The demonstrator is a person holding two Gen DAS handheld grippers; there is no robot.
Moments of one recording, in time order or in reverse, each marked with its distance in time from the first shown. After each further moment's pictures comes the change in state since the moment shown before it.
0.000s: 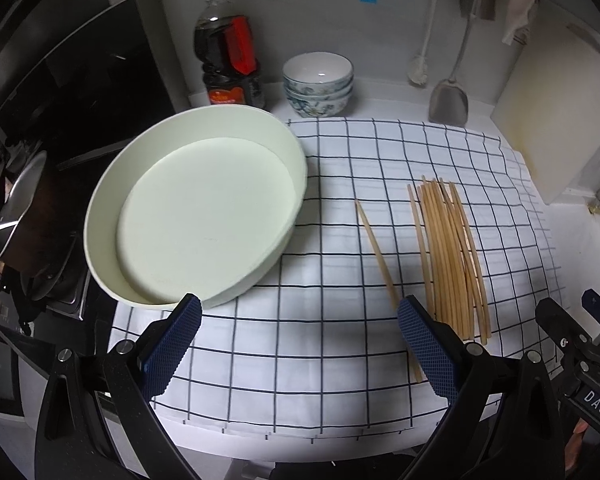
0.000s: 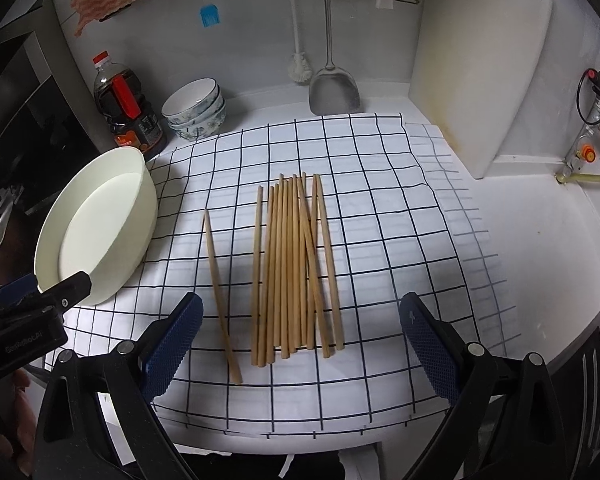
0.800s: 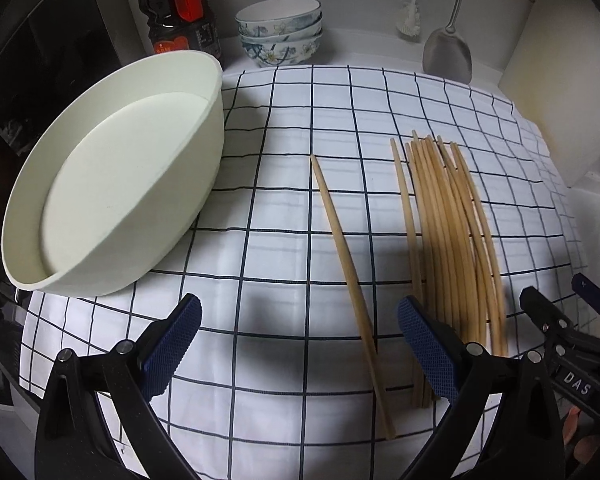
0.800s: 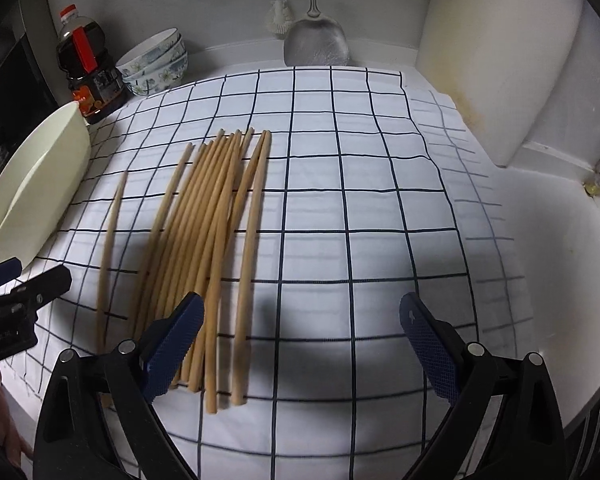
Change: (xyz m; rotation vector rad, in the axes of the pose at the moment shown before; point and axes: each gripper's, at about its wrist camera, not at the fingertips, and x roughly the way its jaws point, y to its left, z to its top) left arm 0.100 -0.059 -0.019 -0.030 0.040 0.007; right arm 0.116 -0.074 -0.005 -0.100 0.039 -0.003
